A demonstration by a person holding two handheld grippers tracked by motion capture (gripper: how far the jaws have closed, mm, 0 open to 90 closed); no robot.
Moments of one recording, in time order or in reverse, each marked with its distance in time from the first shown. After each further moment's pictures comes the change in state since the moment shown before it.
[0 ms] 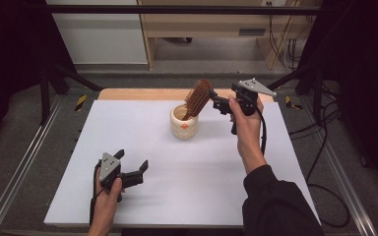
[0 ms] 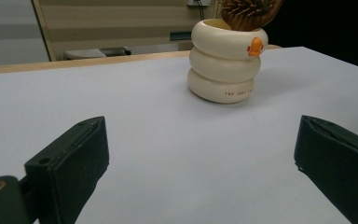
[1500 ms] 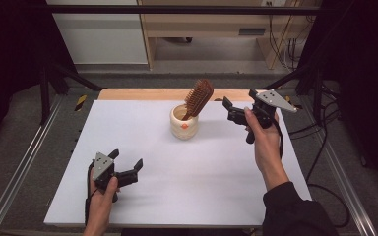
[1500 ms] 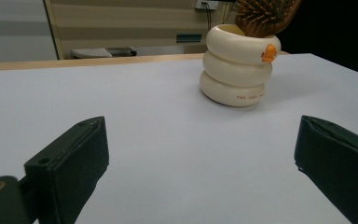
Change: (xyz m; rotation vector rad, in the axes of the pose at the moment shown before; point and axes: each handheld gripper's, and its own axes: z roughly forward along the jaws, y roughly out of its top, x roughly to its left) left arm 0.015 0.002 -0.009 -0.014 0.020 -0.041; right arm -0.011 -0.005 -0.052 -0.075 -0.044 -0.077
